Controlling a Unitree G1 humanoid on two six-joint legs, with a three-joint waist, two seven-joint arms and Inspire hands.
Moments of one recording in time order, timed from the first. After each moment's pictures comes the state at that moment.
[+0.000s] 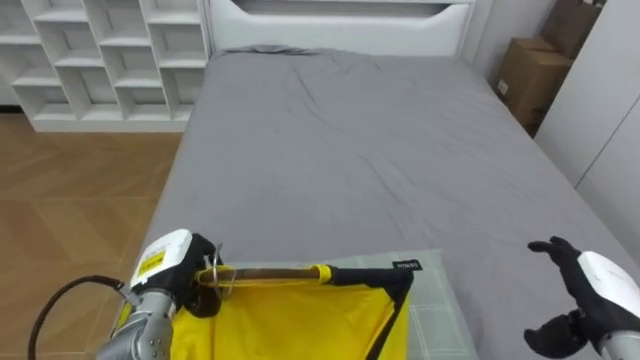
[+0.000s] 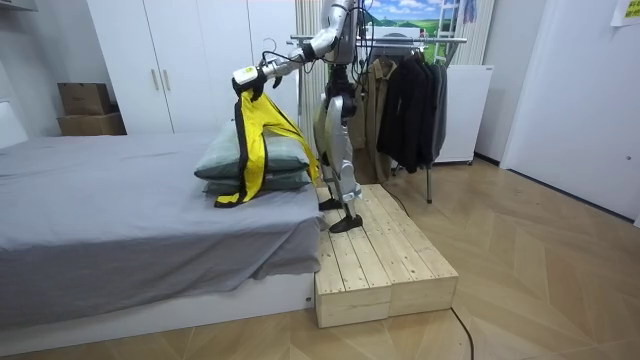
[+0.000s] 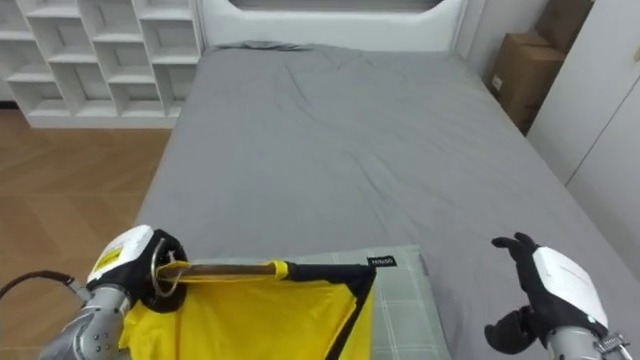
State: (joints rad) left arm -0.33 0.38 -0.28 0.58 0.54 0.07 0.16; right arm 0.00 -0.49 -0.05 0.31 -0.57 0.04 -0.07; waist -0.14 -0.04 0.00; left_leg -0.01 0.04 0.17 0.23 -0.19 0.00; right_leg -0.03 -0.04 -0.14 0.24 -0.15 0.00
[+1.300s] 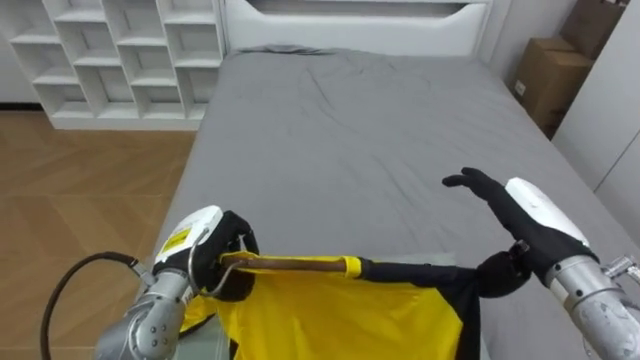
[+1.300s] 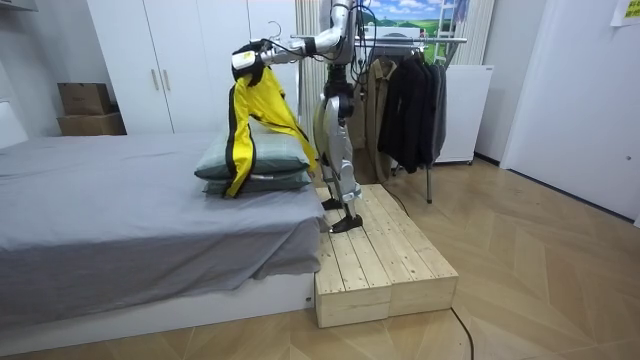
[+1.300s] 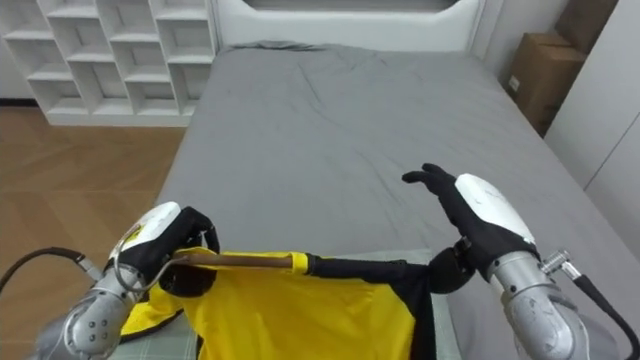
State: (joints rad) left arm -0.26 0.40 -0.24 0.32 0.53 0.07 -0.02; right arm -0.11 -0.50 0.02 -0.06 -0.49 0.09 0.23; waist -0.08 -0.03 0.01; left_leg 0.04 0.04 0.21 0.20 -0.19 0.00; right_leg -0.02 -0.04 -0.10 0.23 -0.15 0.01
